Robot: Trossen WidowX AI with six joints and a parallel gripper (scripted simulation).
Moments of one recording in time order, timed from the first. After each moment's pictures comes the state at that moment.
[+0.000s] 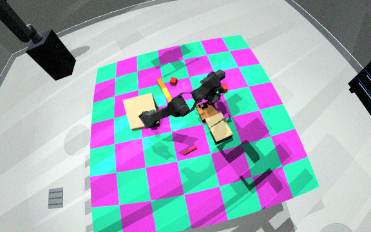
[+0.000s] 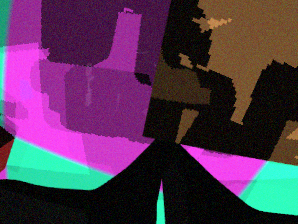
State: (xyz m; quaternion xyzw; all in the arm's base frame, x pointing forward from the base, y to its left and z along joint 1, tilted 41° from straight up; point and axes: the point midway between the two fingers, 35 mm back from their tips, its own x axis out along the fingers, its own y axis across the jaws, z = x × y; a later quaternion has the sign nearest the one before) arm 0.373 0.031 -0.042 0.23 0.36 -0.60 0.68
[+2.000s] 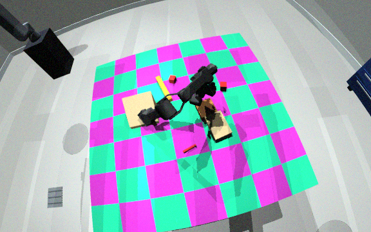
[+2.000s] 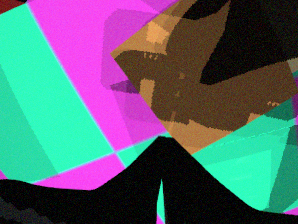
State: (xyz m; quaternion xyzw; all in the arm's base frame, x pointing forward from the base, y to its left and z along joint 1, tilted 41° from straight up) arm 0.325 0.050 0.020 -0.04 0.55 -0.42 0.72
